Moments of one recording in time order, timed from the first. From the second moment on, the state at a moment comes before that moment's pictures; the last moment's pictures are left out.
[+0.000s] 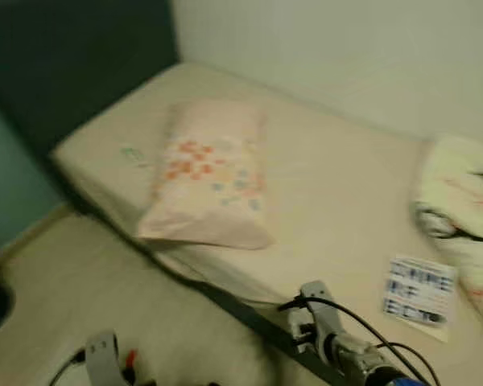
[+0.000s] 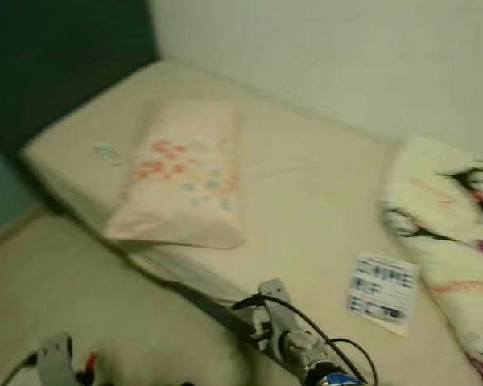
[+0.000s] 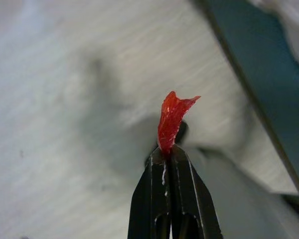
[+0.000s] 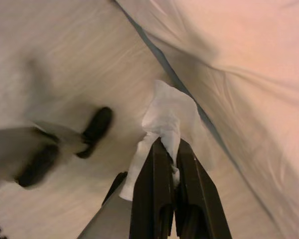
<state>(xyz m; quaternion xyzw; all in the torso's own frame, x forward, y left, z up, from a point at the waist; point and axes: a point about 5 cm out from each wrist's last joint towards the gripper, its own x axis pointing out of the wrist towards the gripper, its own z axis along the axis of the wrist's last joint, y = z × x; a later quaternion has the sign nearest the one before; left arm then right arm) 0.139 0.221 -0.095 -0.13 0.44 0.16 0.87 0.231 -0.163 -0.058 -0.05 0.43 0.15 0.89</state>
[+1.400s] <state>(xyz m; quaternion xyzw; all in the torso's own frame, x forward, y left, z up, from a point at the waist) 0.165 0.211 -0.087 -0.13 0.42 0.13 0.89 0.238 -0.155 -0.054 -0.04 0.42 0.16 0.89</state>
